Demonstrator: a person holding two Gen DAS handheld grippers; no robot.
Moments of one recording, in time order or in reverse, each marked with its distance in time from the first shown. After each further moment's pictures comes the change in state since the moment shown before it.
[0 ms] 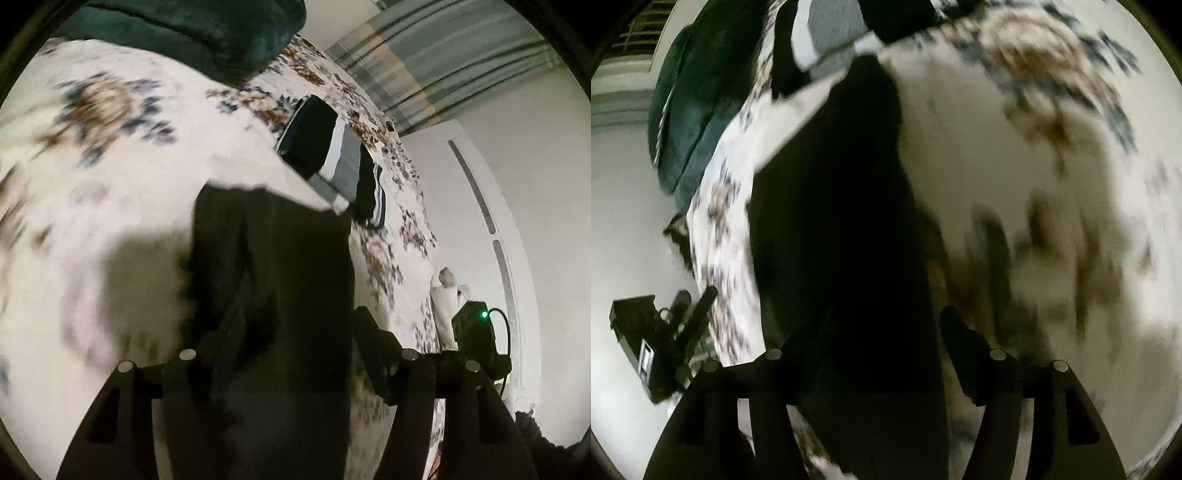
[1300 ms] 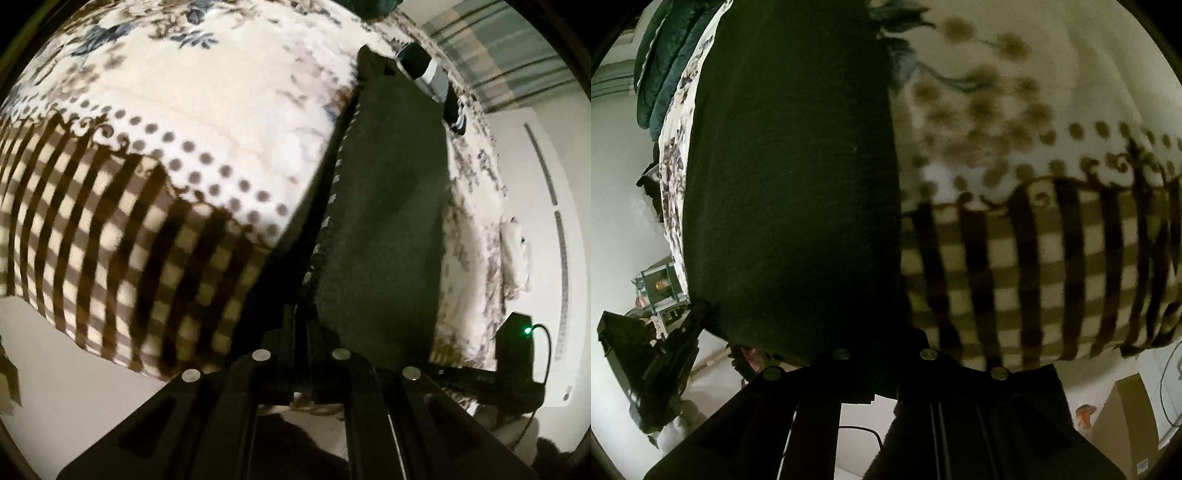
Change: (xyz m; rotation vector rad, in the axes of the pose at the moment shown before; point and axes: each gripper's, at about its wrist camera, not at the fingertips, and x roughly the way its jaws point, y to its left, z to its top) left arm -0.084 0.050 -0.278 -0.191 0.123 0.306; right arm 0.130 -0.016 -0.358 0.076 0.085 -0.095
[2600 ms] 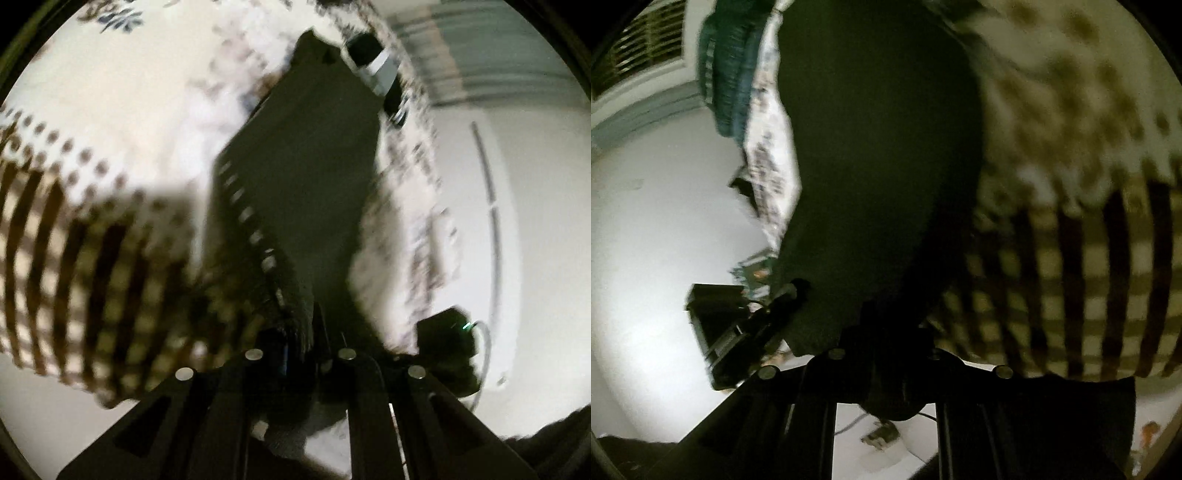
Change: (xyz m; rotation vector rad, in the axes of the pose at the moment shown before) left arm 0.002 -0.042 0.029 -0.034 0.081 -0.364; right arm 0.022 0.100 0.008 0.040 0.004 0.519
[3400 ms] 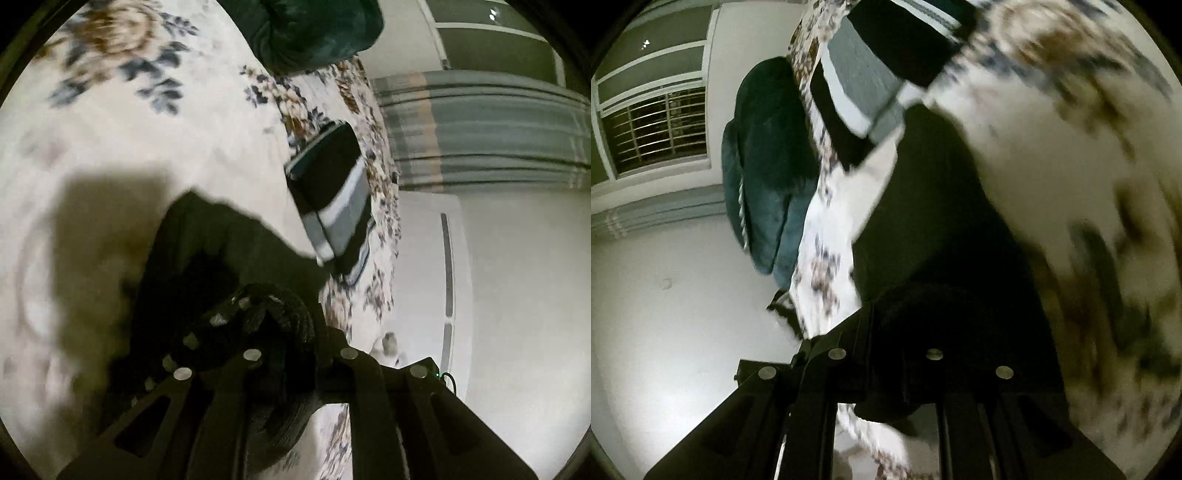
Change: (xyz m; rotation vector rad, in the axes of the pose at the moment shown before) left arm 0.099 -0.058 0.334 -0.091 -0.152 -0.189; right arm -0.143 0.096 0.400 0.059 -0.352 0.052
